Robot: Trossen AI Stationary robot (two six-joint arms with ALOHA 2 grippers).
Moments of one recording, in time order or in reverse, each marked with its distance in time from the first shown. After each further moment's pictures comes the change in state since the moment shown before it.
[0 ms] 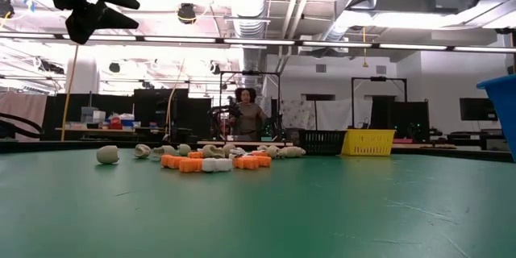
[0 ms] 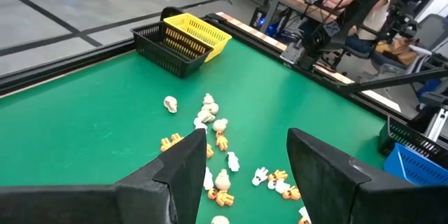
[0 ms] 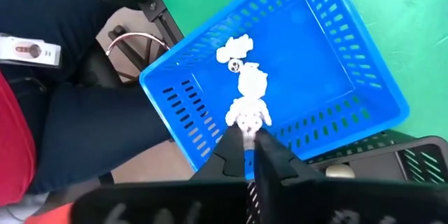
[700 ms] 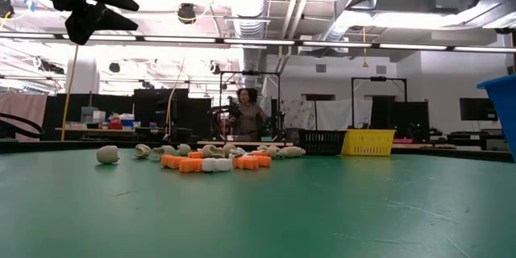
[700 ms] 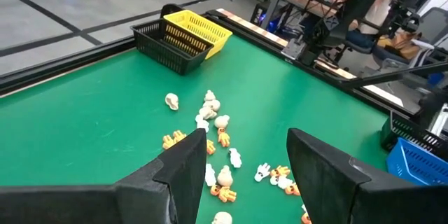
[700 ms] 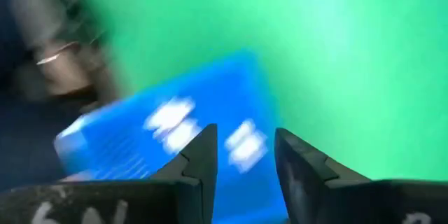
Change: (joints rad) left arm 0.000 0.000 0.000 -0.015 0.006 0.004; right arm -0.149 0.000 0.001 -0.116 0.148 -0.382
